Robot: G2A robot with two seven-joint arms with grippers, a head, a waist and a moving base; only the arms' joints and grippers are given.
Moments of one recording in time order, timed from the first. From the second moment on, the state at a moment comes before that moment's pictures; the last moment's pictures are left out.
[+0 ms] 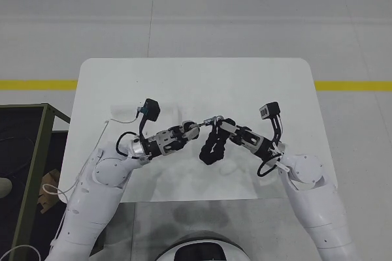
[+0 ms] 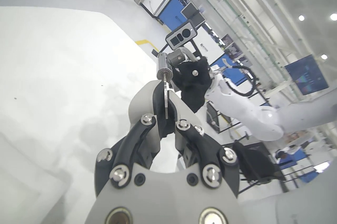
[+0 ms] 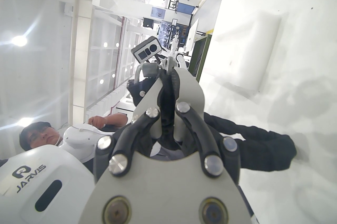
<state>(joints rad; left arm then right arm) 1.35 -1.19 -1.32 -1.74 0.39 -0.68 -0.58 -1.36 -1.25 1.32 -1.66 0.26 -0.29 0.81</state>
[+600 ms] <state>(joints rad) 1.37 -1.20 -1.31 -1.75 1.18 -0.80 -0.02 -1.36 -1.23 1.32 -1.66 0.24 -0.28 0.80</state>
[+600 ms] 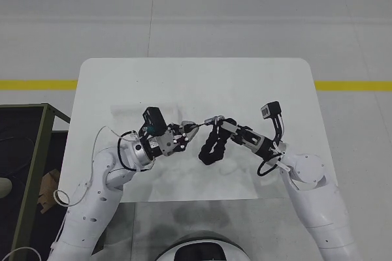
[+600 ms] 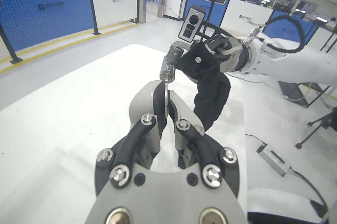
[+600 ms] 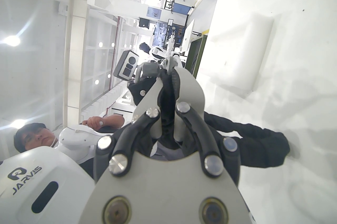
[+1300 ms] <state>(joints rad) 1.39 -1.16 -1.25 -1.68 2.01 -0.42 0.64 -1.36 -1.23 1.29 -1.65 0.25 -0.27 0.78</state>
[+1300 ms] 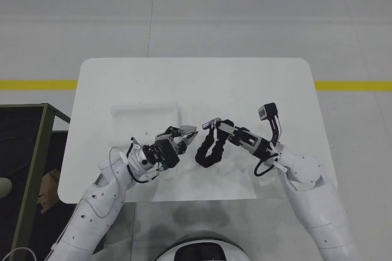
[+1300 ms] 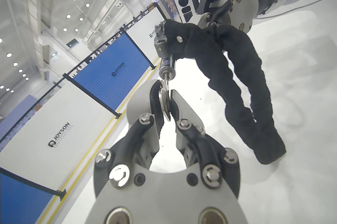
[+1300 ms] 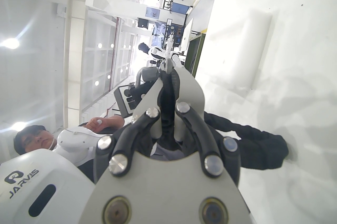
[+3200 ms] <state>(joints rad) 1.39 -1.17 -1.25 -1.66 1.95 -0.44 0.63 -1.34 -1.21 1.30 -1.54 -0.44 -0.40 0.48</state>
